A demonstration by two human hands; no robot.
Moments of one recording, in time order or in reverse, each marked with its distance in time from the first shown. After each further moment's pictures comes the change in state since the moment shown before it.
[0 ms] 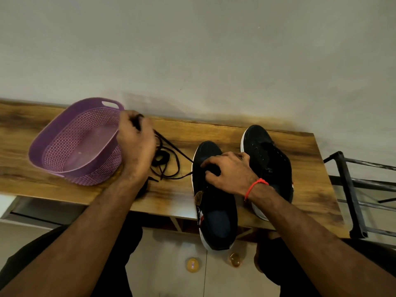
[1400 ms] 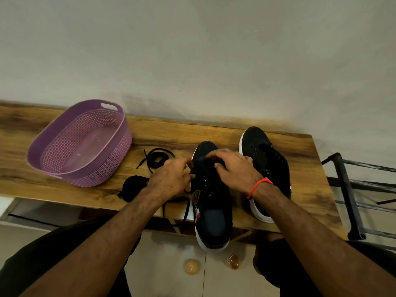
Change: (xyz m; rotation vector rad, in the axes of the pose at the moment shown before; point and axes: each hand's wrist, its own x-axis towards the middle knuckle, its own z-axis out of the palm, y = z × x) left_hand -0.040 -0.042 0.027 0.794 -0.899 0.067; right_hand 0.003 0.013 -0.003 0.182 0.077 0.051
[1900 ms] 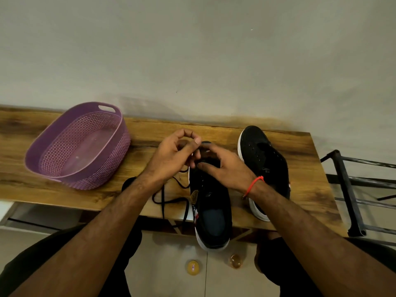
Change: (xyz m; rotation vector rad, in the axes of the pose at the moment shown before) left_hand -0.010 0.028 -0.040 -0.856 0.128 0.277; right_hand 0.004 -0.005 0.007 0.395 0.014 -0.120
